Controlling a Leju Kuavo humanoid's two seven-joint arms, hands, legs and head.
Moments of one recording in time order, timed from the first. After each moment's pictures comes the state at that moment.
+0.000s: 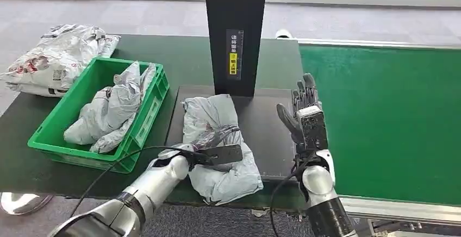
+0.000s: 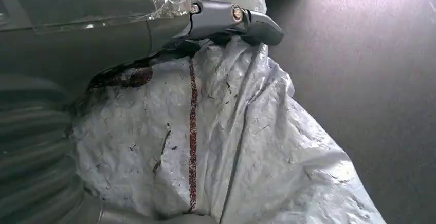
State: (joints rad) left arm -0.66 -0.21 -0.49 -0.42 -0.92 -0.16 -0.20; right arm -0.28 0.14 0.21 -1.26 0.25 -0.24 -0.31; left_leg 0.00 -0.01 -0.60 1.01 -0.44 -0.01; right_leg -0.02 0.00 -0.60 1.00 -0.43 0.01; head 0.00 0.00
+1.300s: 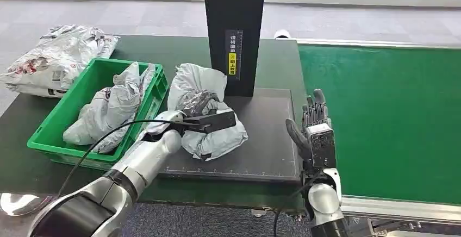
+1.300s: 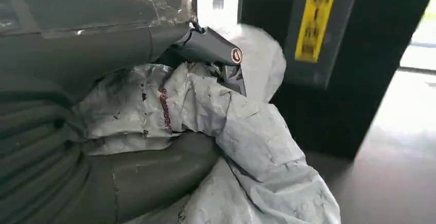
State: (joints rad) left arm -0.79 -0.16 -0.48 -0.54 -1.01 0.11 -0.13; right arm -0.15 0.15 0.15 -1.37 0.28 -0.24 -0.31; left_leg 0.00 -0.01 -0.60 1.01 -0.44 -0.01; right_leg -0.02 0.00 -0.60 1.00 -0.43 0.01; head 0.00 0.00
